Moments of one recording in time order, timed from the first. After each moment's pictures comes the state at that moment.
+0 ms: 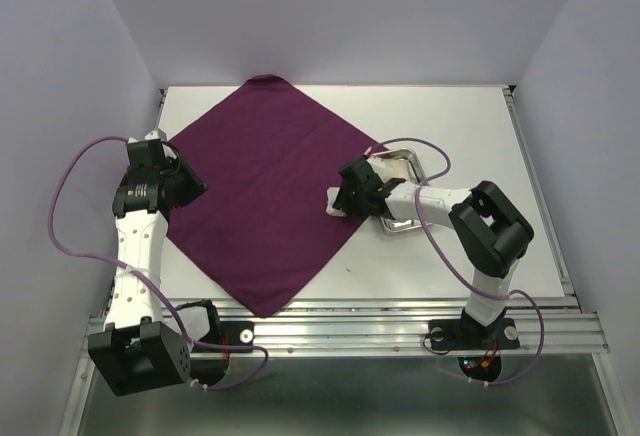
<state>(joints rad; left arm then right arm) 0.16 1.06 1.02 -0.76 0.16 -0.48 0.73 1.84 1.10 -0.17 0.23 0.98</state>
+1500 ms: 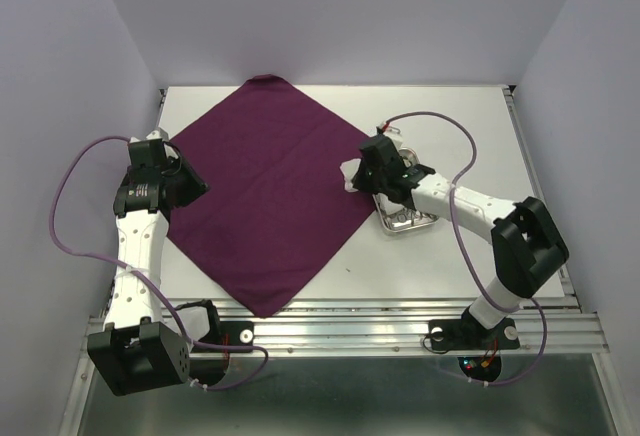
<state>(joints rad) 0.16 1.06 1.02 -0.76 0.17 -0.48 0.68 1.65 1.13 -0.23 0.29 0.77</state>
